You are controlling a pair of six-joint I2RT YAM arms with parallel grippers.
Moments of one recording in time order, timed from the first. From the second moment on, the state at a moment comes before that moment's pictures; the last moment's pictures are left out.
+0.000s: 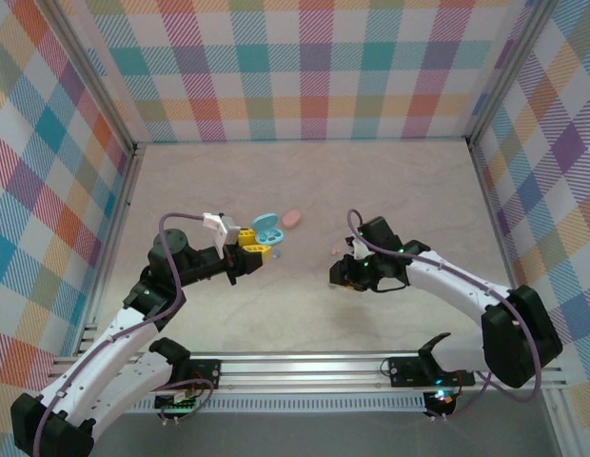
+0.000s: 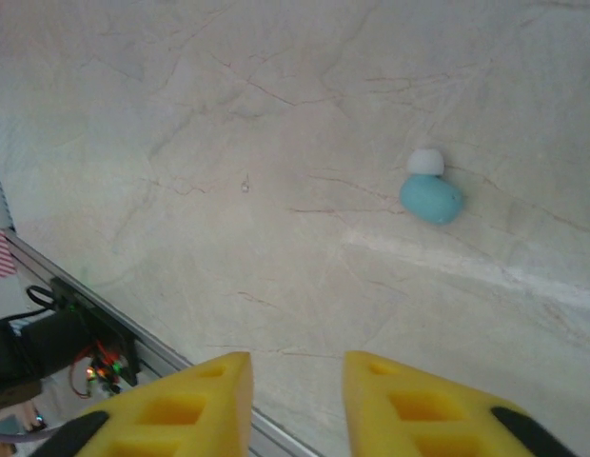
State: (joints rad) left arm -0.49 0.74 0.59 0.02 0.62 -0.13; right arm 0.58 1.30 0.73 -0.51 -0.51 0.70
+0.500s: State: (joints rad) left arm -0.49 0.73 0.60 0.02 0.62 -0.13; right arm 0.67 1.47 0.73 -0.47 -0.40 0.70
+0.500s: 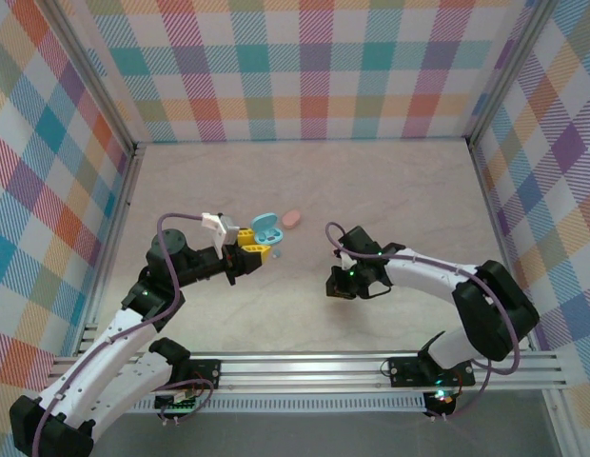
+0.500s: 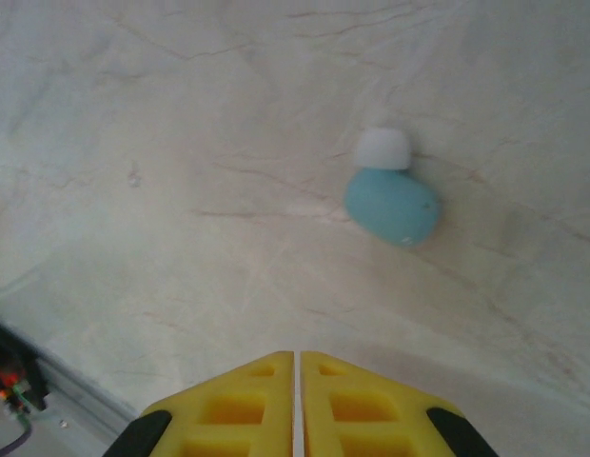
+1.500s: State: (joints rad) left arm -0.49 0.71 0.62 -0.04 0.62 -0.10; right arm 0.63 1.66 0.91 -0.54 -0.21 0.54
